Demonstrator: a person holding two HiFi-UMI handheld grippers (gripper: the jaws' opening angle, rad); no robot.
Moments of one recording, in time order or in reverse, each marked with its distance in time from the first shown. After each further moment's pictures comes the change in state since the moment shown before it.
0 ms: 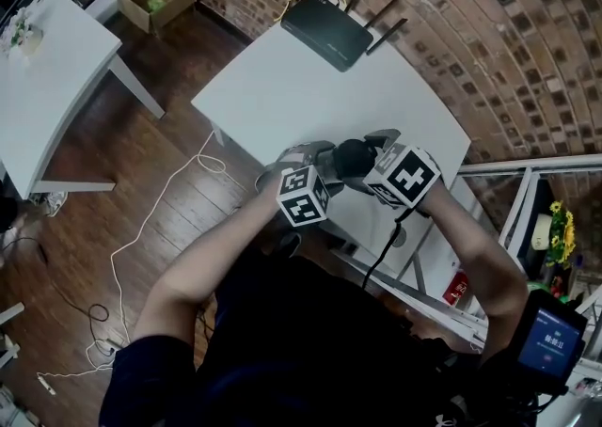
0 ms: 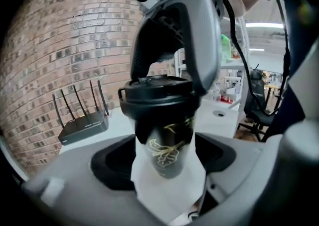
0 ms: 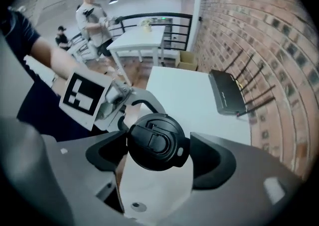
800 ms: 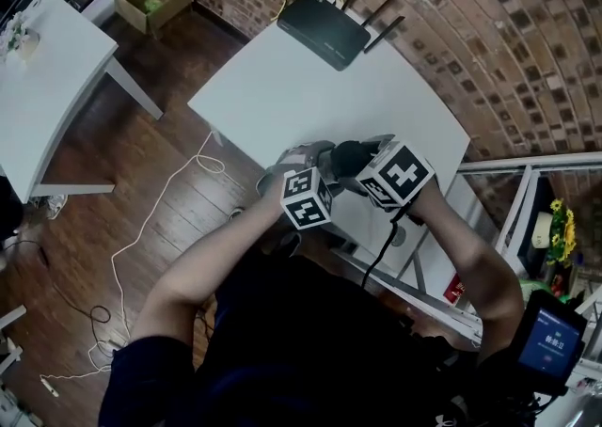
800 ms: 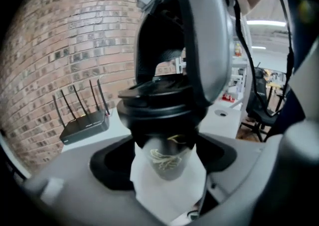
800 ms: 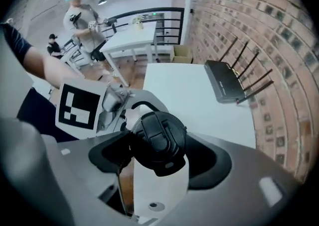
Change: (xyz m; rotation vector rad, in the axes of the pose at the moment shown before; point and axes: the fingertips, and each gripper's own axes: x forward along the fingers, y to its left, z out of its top) left arm 0.002 -0.001 0.003 -0.006 0.025 0.017; right arm 0.004 0.004 -0.010 0.154 0.068 -0.003
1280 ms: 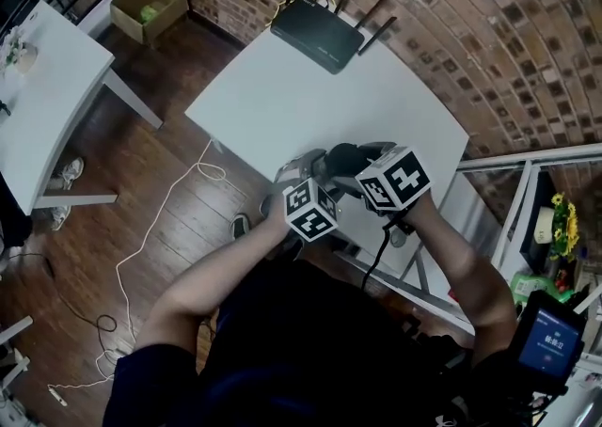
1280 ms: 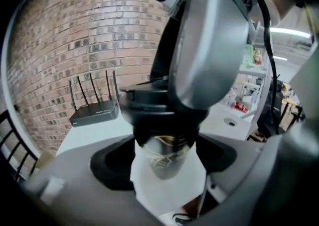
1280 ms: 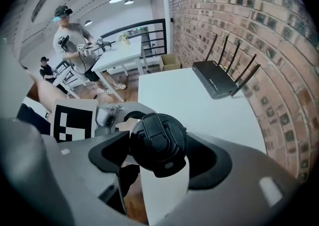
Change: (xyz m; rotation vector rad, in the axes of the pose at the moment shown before) left arm -0.003 0.000 -0.006 -0.174 0.028 0.121; right arm 0.001 0.003 0.006 0.180 -0.154 0.018
